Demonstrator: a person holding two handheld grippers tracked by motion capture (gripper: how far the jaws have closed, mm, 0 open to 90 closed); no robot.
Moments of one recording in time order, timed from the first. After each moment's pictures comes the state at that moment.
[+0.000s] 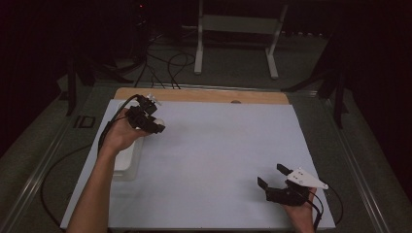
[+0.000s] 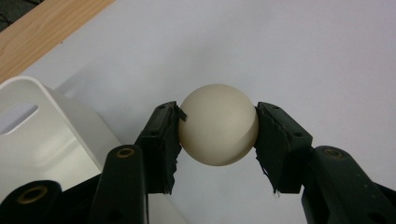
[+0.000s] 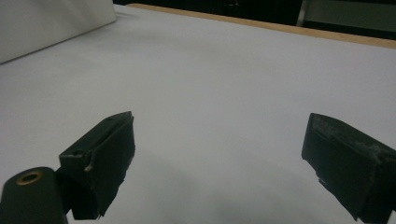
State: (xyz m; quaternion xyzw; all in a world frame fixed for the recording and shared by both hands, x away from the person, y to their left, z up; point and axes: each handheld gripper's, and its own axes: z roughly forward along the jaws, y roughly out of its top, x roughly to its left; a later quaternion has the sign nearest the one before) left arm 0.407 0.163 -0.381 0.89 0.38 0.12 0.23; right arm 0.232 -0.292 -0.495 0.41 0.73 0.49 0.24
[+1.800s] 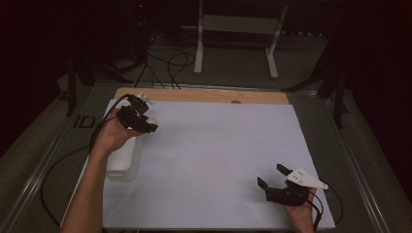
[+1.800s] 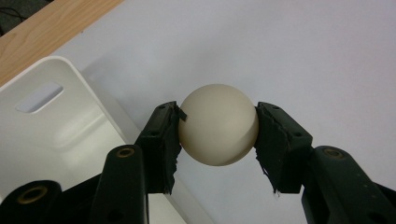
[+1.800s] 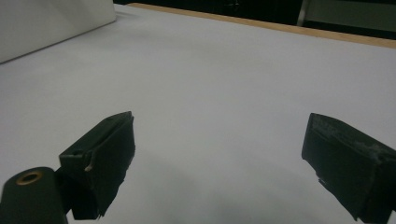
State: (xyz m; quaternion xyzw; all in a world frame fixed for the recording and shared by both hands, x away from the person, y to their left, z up) left arm 0.402 0.183 -0.376 0.88 0.39 0.12 0.23; right arm 0.232 -0.292 -0.495 0.41 0.73 0.49 0.24
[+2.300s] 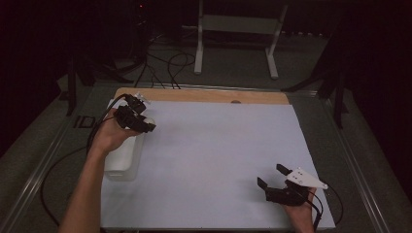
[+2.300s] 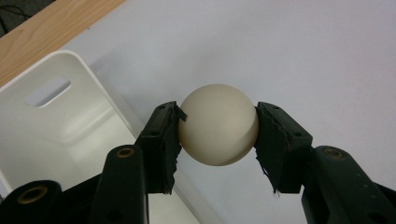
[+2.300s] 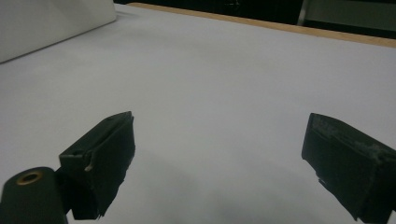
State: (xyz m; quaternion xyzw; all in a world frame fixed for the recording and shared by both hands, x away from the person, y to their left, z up) left arm 0.401 0.189 -0.374 0.88 0.39 0.13 0.23; right arm 0.232 -0.291 -0.495 0.41 0.73 0.49 0.24
